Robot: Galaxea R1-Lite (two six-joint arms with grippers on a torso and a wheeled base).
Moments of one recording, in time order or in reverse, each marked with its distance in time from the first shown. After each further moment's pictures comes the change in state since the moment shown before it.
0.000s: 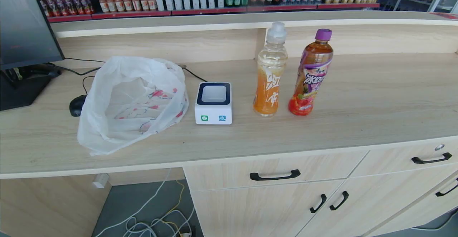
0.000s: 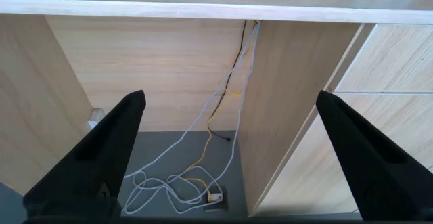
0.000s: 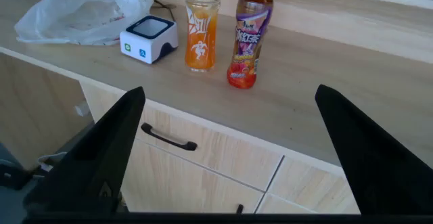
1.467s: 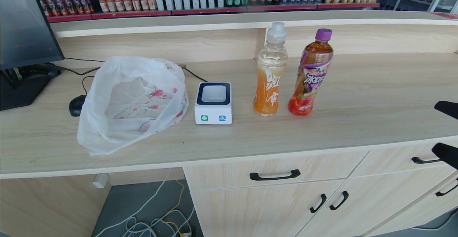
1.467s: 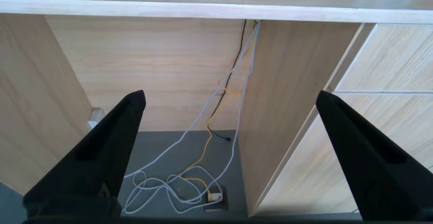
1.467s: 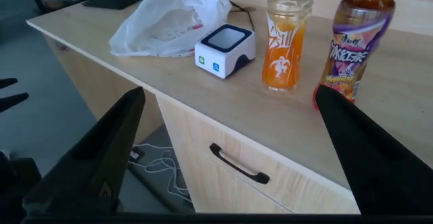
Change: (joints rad) left arm 0.000 0.000 0.000 0.000 0.000 0.000; right arm 0.299 0.311 -0.019 -0.237 -0.001 0.120
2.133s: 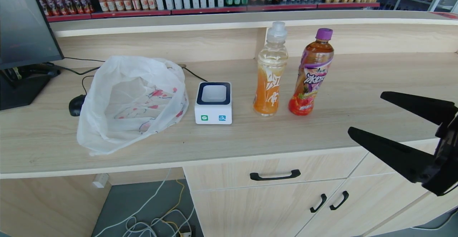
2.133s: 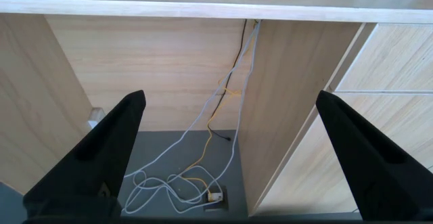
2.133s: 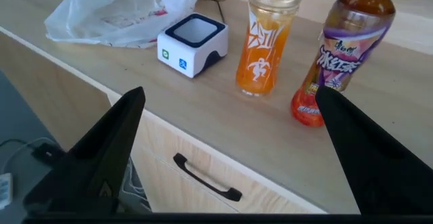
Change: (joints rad) left arm 0.000 0.000 0.000 0.000 0.000 0.000; right arm 0.209 0.226 0.011 -0.210 -0.309 -0.155
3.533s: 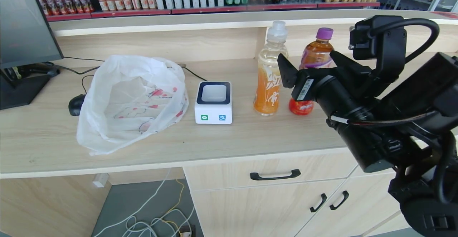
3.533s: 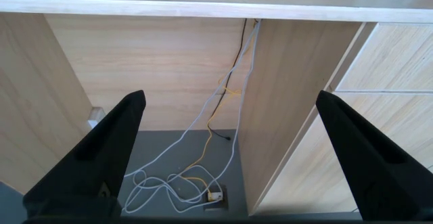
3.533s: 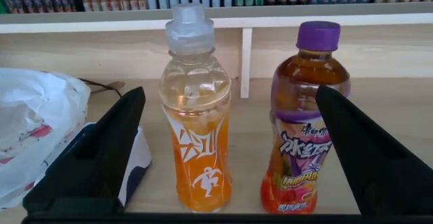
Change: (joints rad) left arm 0.000 0.000 0.000 0.000 0.000 0.000; right arm 0.101 0.622 -0.278 -0.711 -0.555 -0.060
